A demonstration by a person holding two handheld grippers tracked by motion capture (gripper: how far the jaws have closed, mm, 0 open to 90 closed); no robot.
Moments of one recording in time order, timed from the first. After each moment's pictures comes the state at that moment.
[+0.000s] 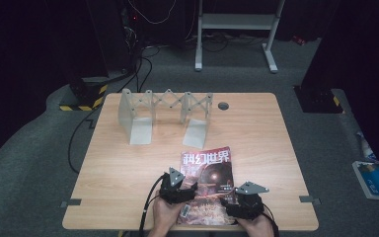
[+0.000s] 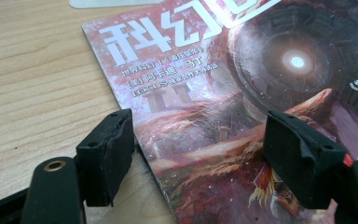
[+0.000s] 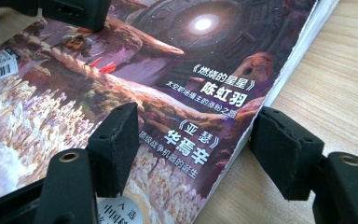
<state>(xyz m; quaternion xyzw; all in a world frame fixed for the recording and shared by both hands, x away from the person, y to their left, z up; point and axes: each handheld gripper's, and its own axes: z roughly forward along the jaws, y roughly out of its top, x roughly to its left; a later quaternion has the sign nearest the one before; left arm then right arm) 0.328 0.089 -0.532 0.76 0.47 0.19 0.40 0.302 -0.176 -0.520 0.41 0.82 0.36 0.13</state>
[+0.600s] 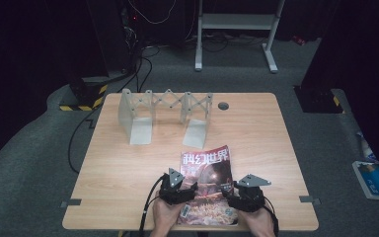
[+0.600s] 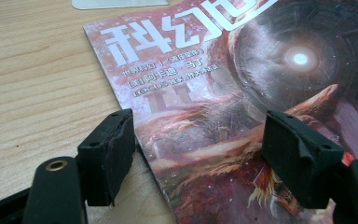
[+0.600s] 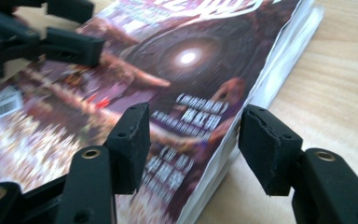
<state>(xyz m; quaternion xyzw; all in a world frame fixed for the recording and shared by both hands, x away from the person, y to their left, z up) 0.328 0.089 -0.532 0.76 0.47 0.19 0.40 0.318 -0.175 -0.501 0.42 0.82 0.37 0.15</state>
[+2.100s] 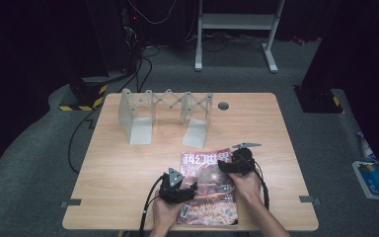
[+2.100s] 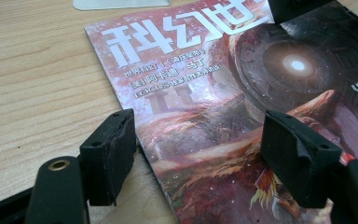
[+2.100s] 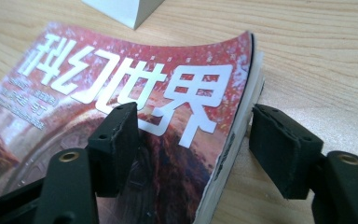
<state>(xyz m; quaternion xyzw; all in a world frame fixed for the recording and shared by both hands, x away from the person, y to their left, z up) 0.329 0.090 -0.532 0.76 0.47 0.19 0.41 0.430 -0.165 -0.510 0.52 0.78 0.34 0.09</state>
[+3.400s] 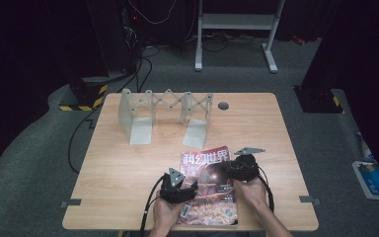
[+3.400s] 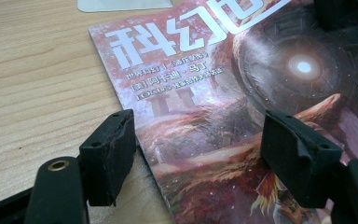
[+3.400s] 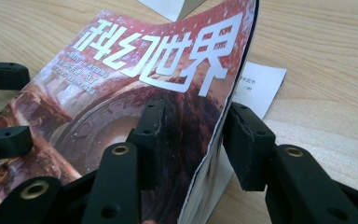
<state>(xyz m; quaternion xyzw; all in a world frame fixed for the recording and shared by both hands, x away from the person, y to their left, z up) 0.328 0.086 -0.533 0.75 0.48 0.20 0.40 0.403 -0.172 -0.495 0.46 0.81 0.36 0.09</state>
